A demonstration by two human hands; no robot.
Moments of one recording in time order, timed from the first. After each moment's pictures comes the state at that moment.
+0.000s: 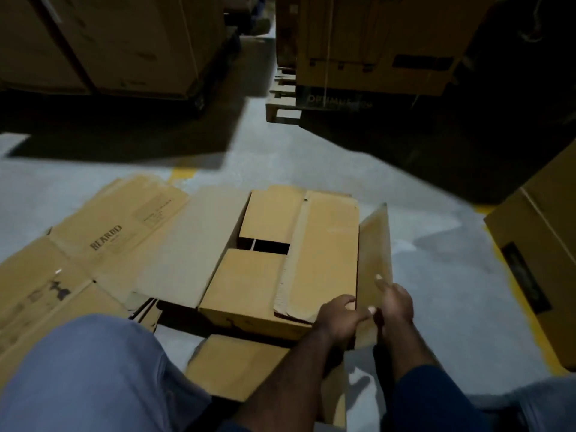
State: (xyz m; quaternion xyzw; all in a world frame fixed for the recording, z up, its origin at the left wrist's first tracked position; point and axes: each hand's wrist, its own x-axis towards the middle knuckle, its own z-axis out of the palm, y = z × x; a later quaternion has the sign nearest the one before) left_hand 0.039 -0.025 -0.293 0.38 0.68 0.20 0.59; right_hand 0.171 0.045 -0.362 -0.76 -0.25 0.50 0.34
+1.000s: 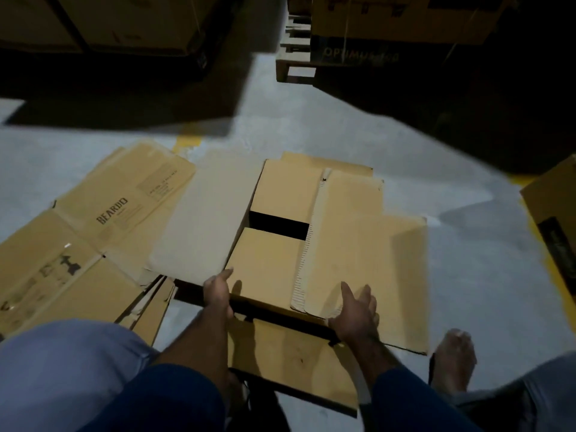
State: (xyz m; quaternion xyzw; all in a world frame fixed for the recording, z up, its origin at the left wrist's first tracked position) left_hand -0.205 -0.060 -0.418 -0.09 0.74 0.49 0.46; right_hand 0.082 -0.026 -0.405 -0.70 -0.62 0.35 -0.08
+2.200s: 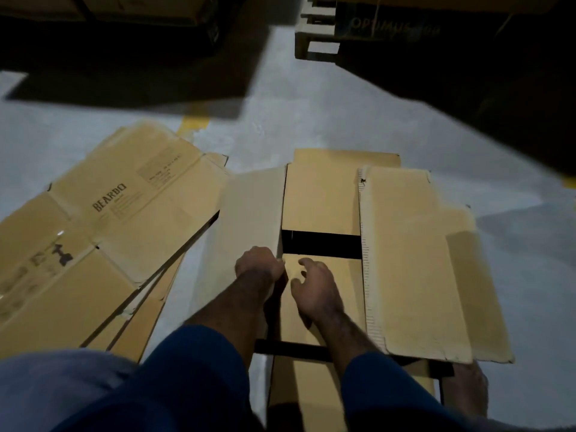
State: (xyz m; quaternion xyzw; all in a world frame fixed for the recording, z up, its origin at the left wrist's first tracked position) left_hand -0.177 0.047 -0.436 0.44 0.86 -0.10 0.24; right_hand -0.029 0.035 -0.426 -0.59 -0.68 0.42 0.05
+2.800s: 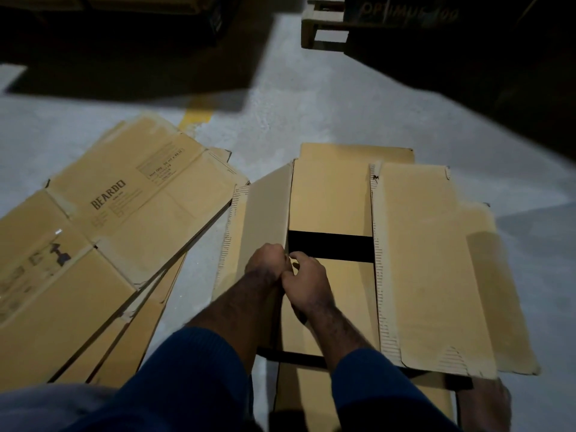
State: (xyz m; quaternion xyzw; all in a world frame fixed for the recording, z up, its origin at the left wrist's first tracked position) left_hand -0.183 0.066 -0.454 0.48 0.83 -0.05 0.29; right_hand -0.067 0.049 -0.438 -0.59 -0.65 0.46 0.10
